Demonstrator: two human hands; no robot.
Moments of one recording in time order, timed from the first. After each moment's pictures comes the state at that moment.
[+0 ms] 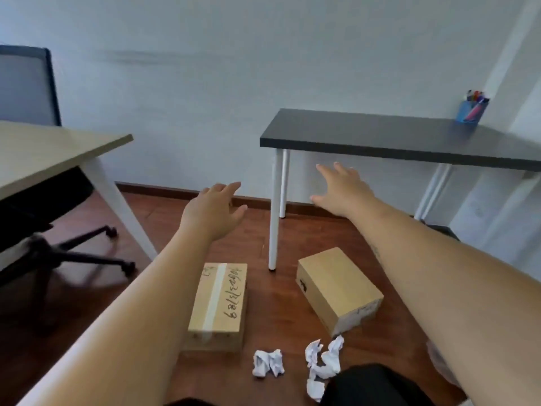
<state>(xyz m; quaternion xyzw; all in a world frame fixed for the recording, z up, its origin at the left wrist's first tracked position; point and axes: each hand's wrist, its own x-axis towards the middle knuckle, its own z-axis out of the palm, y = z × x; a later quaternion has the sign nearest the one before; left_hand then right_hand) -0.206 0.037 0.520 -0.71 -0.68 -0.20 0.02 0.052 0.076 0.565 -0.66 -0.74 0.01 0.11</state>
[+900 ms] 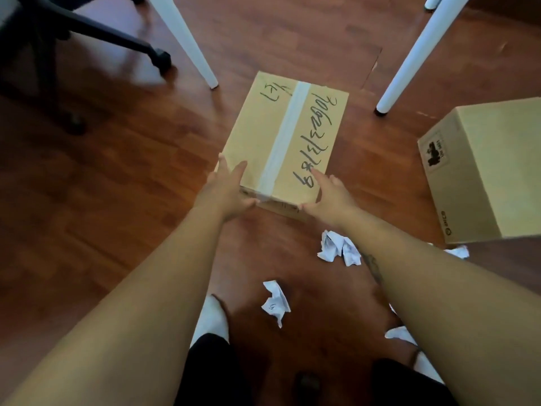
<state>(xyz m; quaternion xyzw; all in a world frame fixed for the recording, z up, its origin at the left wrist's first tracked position) -0.357 0.066 0.046 -0.50 -0.82 0.04 -0.28 -0.142 0.143 0.045 -0.56 -0.70 0.43 -0.06</state>
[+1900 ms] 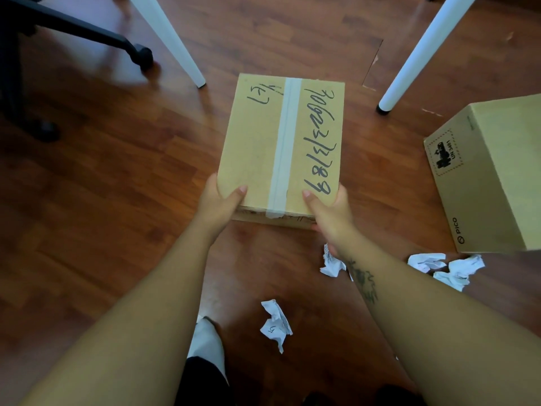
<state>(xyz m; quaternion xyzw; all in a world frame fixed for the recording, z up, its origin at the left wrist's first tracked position) -0.363 0.077 -0.006 -0.26 -0.80 -0.37 -0.40 -0.157 0.140 -0.017 -0.64 -0.38 0.62 0.22</state>
